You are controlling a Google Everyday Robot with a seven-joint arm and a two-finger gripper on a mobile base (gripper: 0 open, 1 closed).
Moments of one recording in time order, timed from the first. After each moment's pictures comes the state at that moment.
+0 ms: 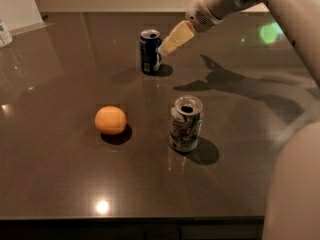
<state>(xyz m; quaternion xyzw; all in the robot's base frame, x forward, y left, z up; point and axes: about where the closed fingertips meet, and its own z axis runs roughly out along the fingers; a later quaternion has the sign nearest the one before) 0.724 -0.063 0.928 -0.47 0.80 0.15 0.35</state>
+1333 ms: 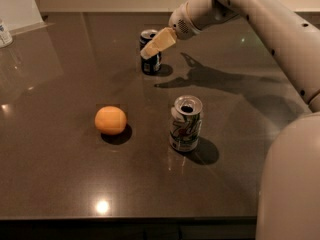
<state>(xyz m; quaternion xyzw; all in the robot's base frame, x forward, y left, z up) 0.737 -0.012 0.907 -0.46 0.78 0.21 0.38</state>
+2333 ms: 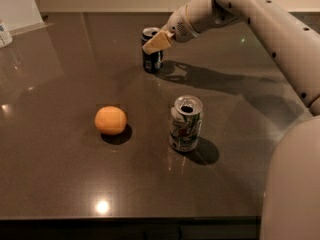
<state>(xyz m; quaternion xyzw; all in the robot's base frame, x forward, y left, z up) 0.726 0.000 0.906 -0.47 0.76 0.24 0.38</state>
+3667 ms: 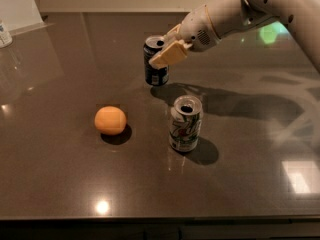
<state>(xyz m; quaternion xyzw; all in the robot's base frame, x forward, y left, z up) 0.614 -0.012 0.934 -0.57 0.68 0.27 0.36</state>
